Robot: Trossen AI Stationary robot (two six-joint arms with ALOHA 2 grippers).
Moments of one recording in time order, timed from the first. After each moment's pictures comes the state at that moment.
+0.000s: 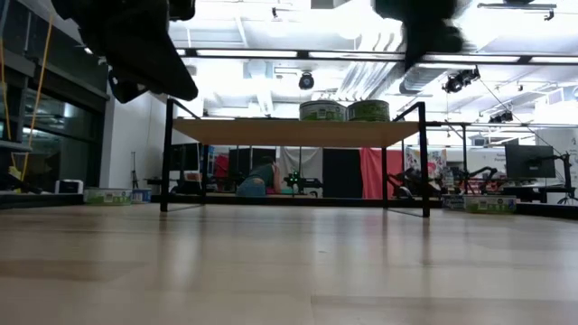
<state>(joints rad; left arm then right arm) -0.49 1.43 0.83 -0.21 -0.40 -0.79 0.17 1.50 1.37 -1.07 0.20 0.90</state>
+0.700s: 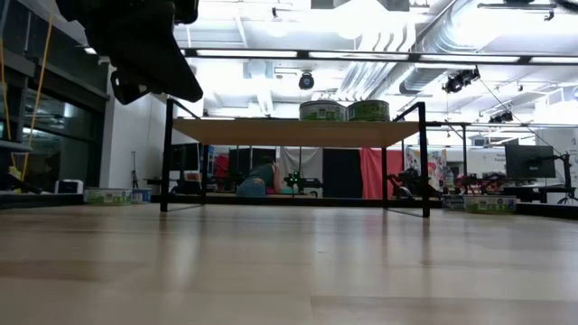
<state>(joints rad) -0.47 1.43 0.83 -0.21 -0.40 -0.81 0.73 1.22 0.74 -0.52 -0.45 1.68</state>
